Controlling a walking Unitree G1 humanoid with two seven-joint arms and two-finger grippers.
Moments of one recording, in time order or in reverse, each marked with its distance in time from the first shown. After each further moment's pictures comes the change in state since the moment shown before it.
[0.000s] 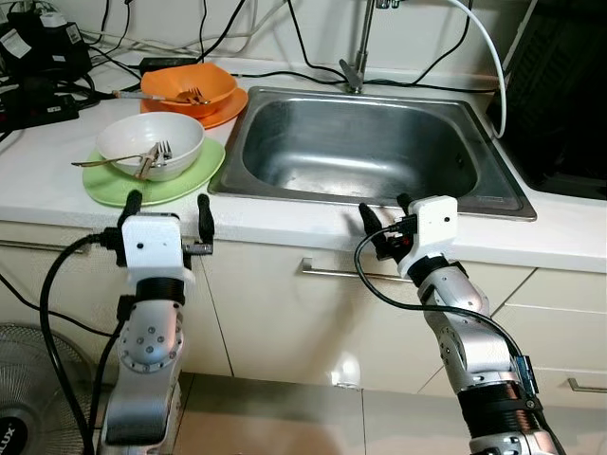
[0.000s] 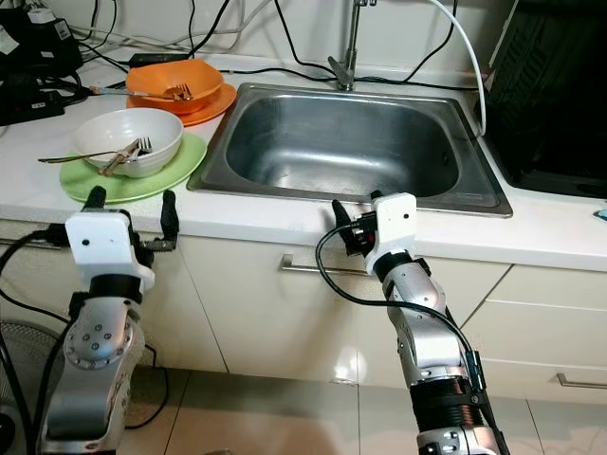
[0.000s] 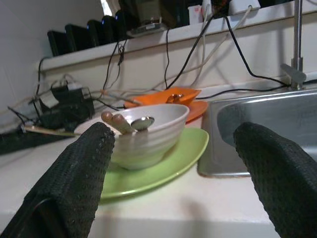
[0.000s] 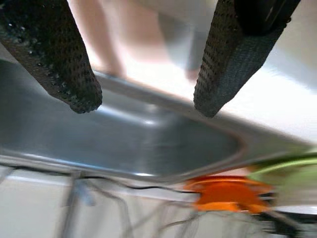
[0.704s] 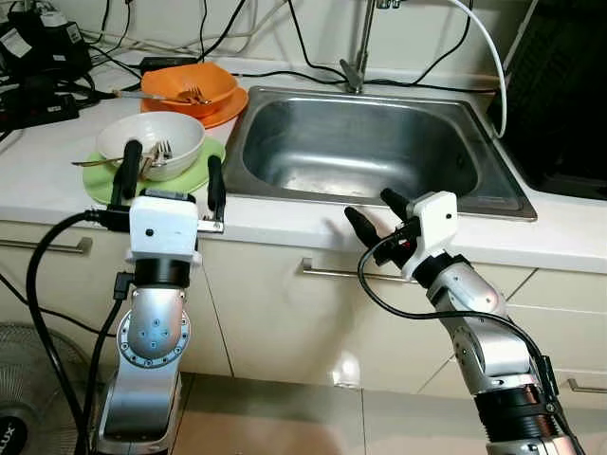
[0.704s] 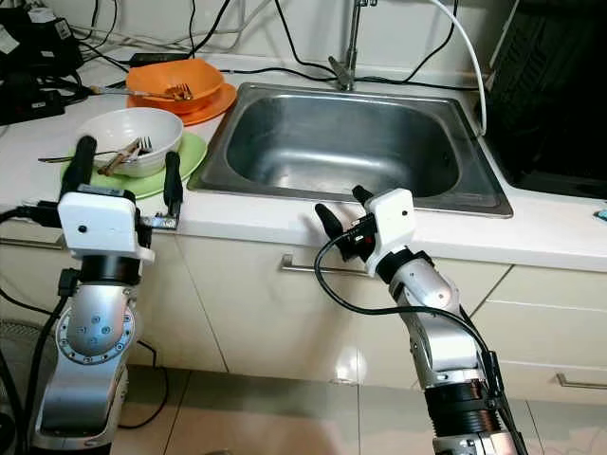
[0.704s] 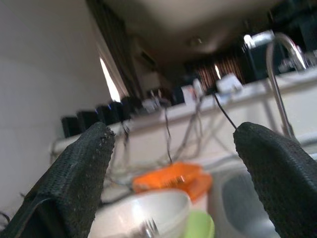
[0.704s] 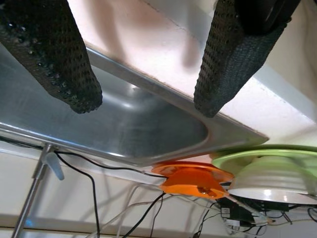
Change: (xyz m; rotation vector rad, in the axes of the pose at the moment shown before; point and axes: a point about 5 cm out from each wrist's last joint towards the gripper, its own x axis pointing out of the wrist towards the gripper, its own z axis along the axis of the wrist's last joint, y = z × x) left arm 0.003 -0.003 0.061 0.086 -0.303 -0.008; right arm -0.004 -0.002 0.017 -0.052 -0.056 0.077
